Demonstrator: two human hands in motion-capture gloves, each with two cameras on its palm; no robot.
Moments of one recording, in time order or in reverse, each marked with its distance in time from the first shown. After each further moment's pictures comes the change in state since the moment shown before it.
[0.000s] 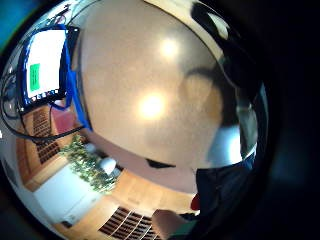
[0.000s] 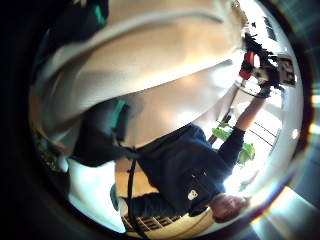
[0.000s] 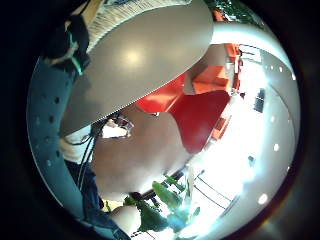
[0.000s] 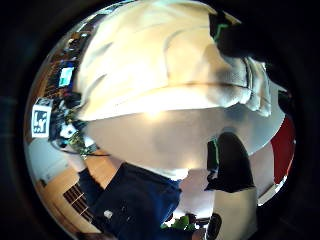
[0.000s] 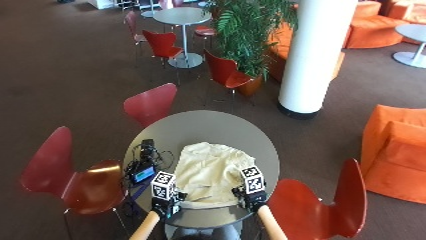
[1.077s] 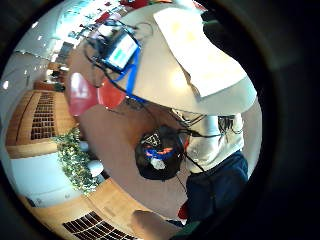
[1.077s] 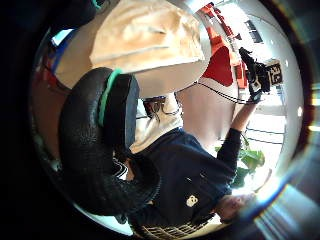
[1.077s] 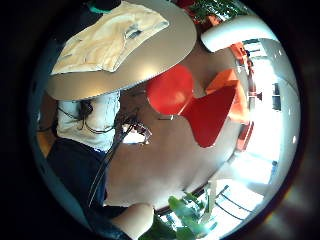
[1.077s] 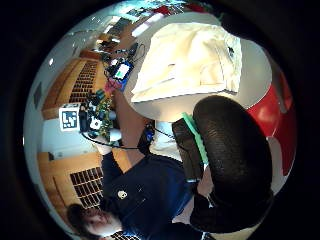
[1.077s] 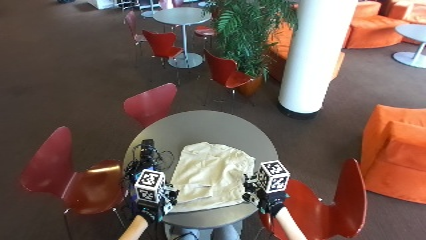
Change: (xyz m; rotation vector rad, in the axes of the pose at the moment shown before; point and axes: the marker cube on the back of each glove) left arm 0.018 0.143 -0.139 0.268 -0.071 -0.144; right arm 0.034 0.097 -0.078 0.252 -0.236 -0.142
